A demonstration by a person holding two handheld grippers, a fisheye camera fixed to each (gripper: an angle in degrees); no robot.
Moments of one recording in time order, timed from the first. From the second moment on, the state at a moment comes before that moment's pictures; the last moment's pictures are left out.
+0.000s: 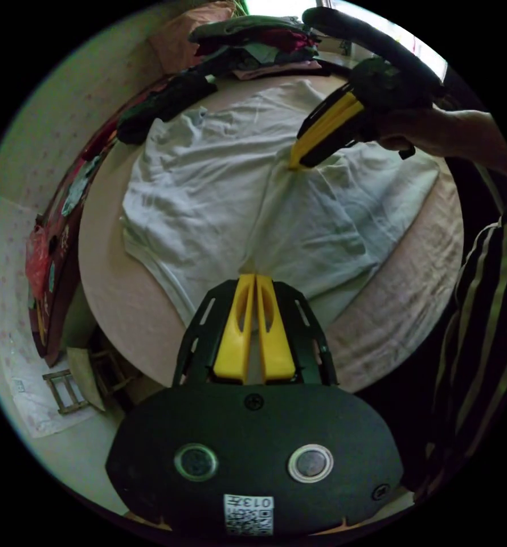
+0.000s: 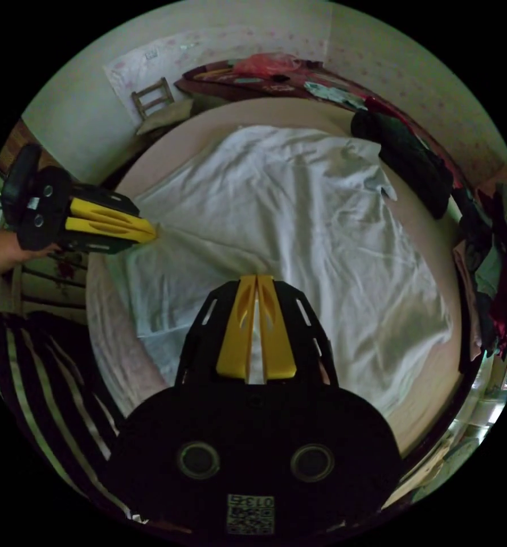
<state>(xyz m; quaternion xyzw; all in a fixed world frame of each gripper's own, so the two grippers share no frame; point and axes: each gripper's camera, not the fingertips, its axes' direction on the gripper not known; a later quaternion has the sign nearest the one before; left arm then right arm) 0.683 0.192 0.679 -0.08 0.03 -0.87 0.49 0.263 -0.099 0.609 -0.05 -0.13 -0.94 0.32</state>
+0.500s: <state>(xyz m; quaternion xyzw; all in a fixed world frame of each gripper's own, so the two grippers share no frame) 0.709 0.257 0.636 -0.04 -0.02 -0.91 0.41 0.265 -0.167 0.601 -0.02 -0.23 -0.90 0.38</state>
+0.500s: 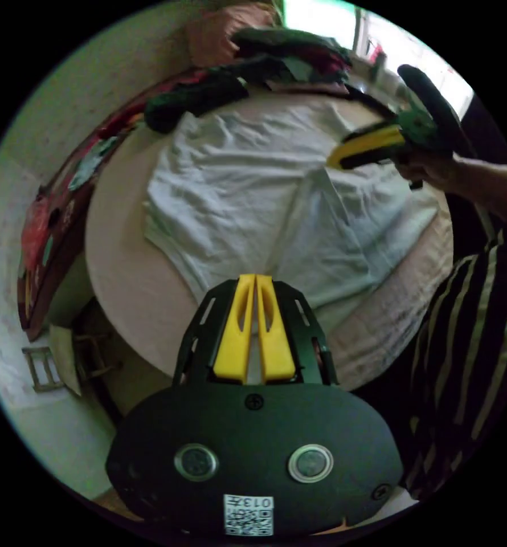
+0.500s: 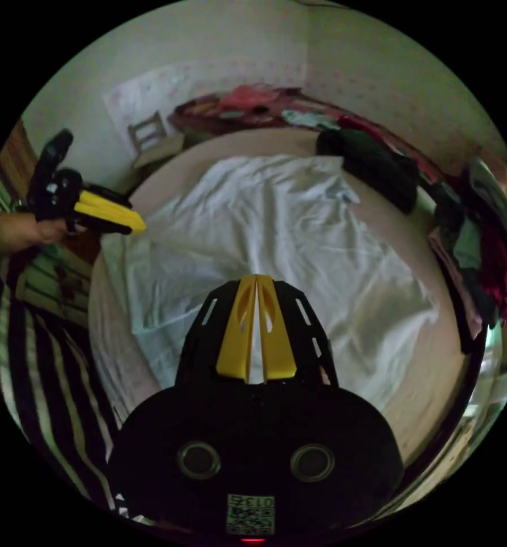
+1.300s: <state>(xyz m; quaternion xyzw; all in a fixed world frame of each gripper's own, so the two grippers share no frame) 0.584 0.549 0.724 -0.06 0.05 -0.90 0.44 0.065 -0.270 0.673 -0.04 -0.03 -0.93 0.35</state>
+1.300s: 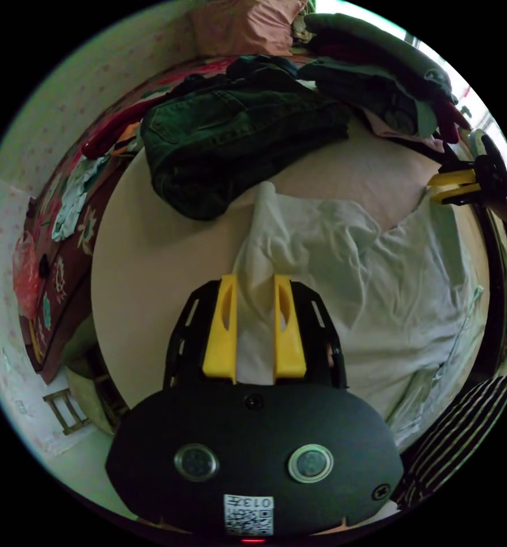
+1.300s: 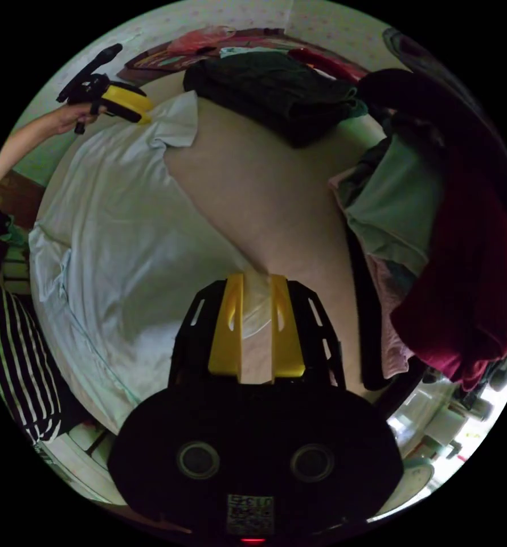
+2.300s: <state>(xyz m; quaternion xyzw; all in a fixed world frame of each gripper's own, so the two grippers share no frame) 0.669 0.233 0.593 -0.09 -0.04 -0.86 0.51 0.375 -0.231 0.635 0.19 0.01 -0.89 0.42</state>
